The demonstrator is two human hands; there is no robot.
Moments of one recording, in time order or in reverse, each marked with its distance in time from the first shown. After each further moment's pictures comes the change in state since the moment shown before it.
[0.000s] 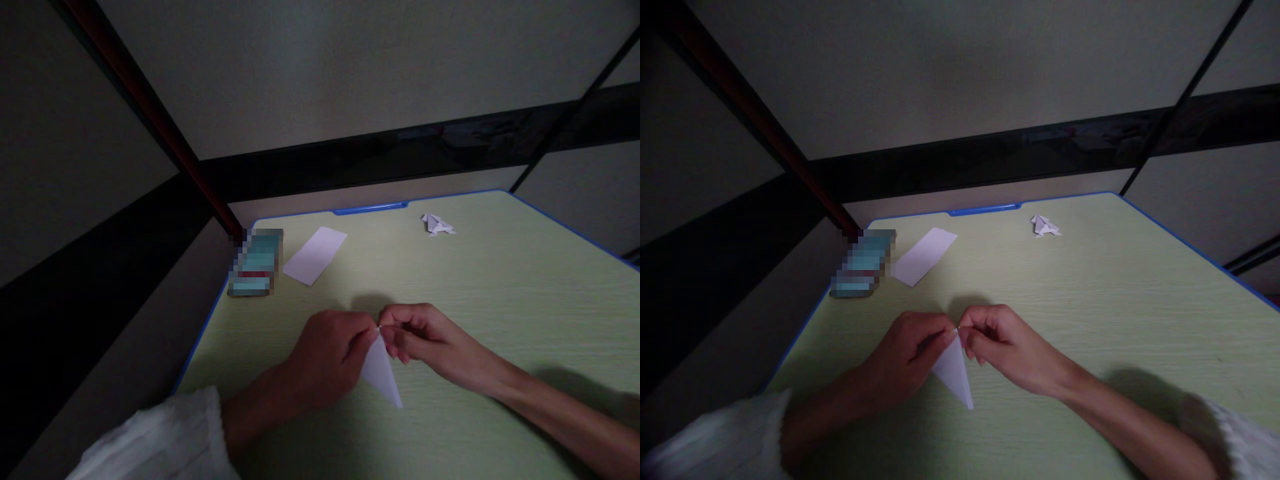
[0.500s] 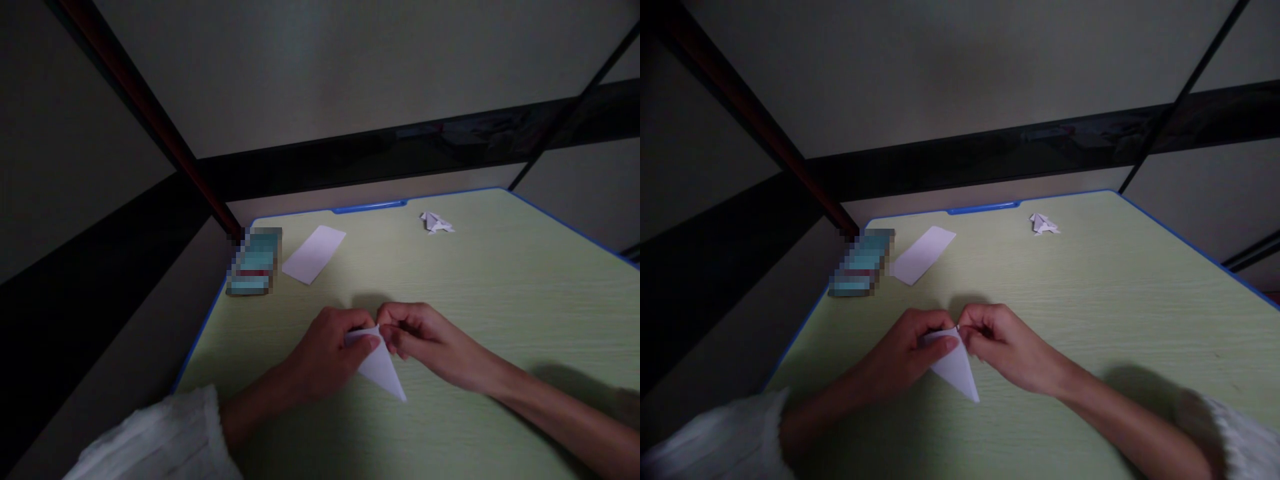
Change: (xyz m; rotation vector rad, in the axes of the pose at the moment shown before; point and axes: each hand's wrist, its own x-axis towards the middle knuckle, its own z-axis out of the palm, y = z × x) left_hand 0.002 -0.002 0.001 -0.378 -0.076 -0.134; right_hand -0.001 0.001 -0.001 -0.054 0.013 -0.023
